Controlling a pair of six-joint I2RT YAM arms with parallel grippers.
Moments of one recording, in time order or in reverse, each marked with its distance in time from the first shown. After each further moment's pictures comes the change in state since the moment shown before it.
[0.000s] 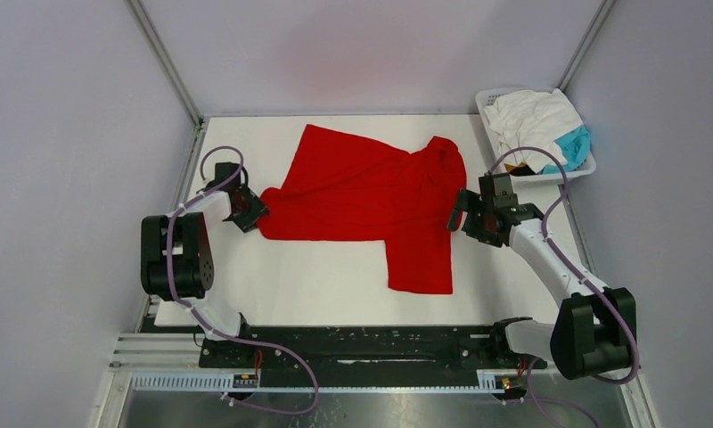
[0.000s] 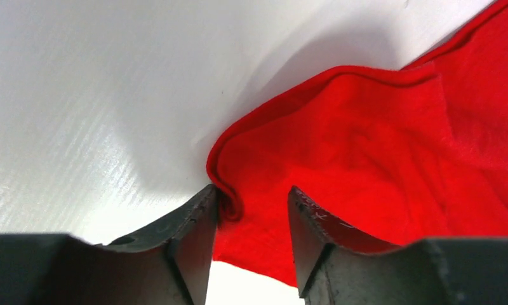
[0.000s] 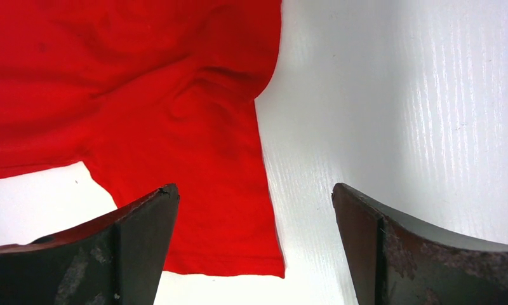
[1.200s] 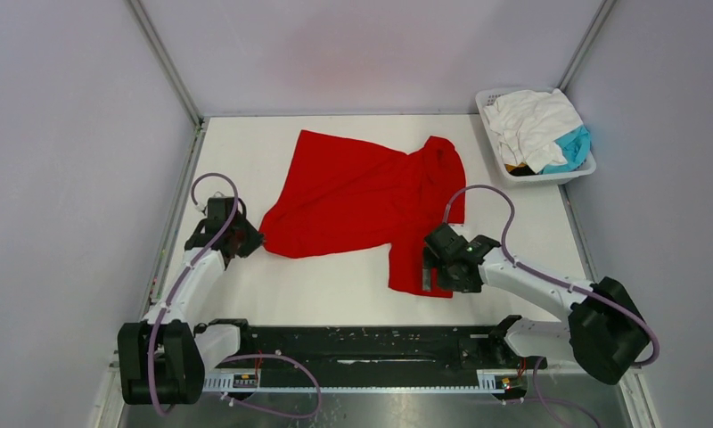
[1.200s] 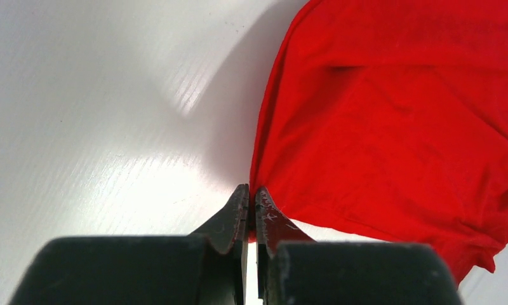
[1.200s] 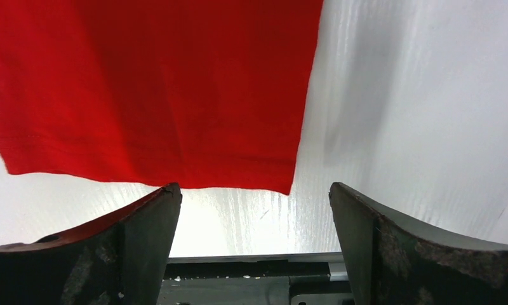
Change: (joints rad) left arm -0.071 -0.586 -0.331 -0.089 -0.024 -0.032; right arm 0.501 -0.049 -0.190 -0.168 0.179 0.214
